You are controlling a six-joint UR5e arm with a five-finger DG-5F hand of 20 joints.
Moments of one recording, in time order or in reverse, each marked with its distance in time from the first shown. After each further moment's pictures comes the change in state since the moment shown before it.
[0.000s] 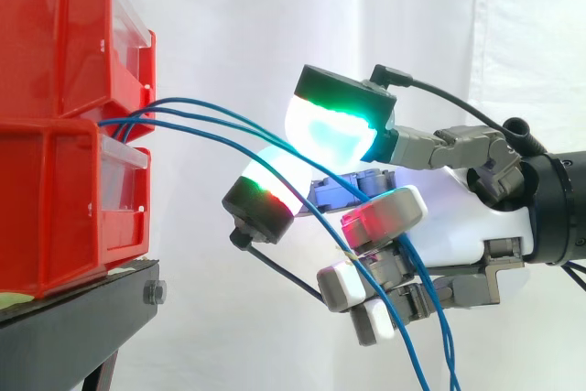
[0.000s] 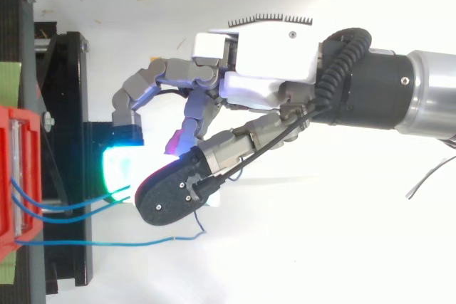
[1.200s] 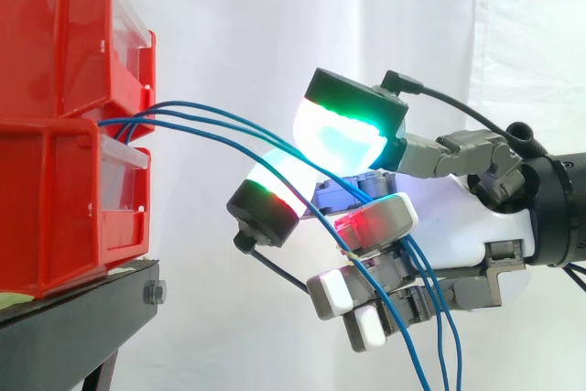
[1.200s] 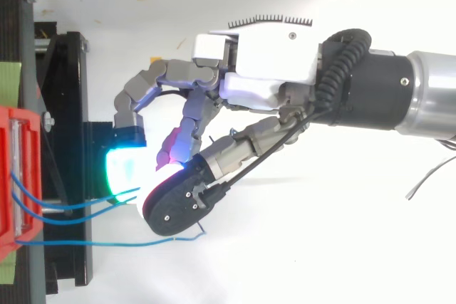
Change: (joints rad) arm 0.001 0.000 0.000 -0.005 0.001 0.000
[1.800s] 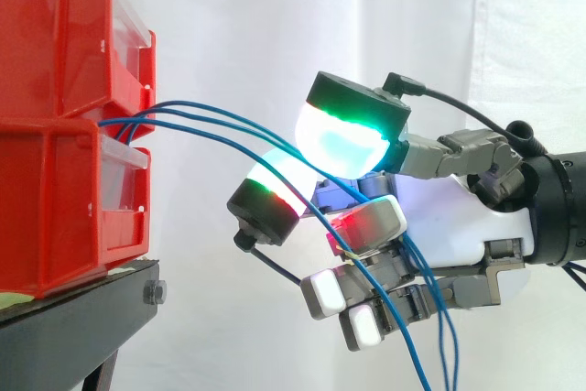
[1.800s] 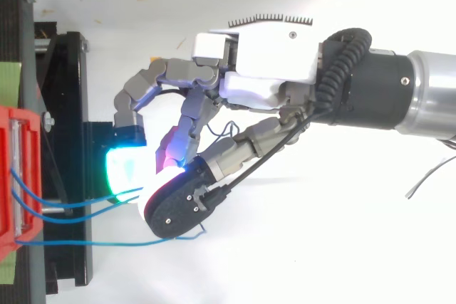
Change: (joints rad) arm 0.000 0.000 0.000 0.002 0.002 -0.001
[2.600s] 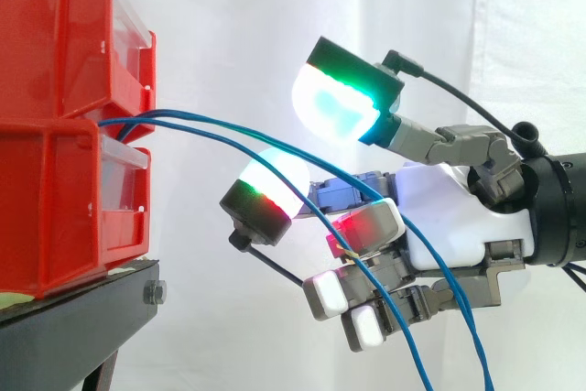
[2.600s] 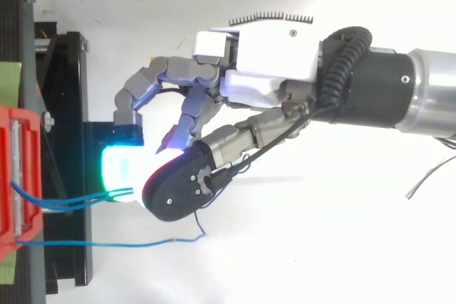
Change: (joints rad) arm -0.002 0.000 0.000 -0.003 -0.002 0.001
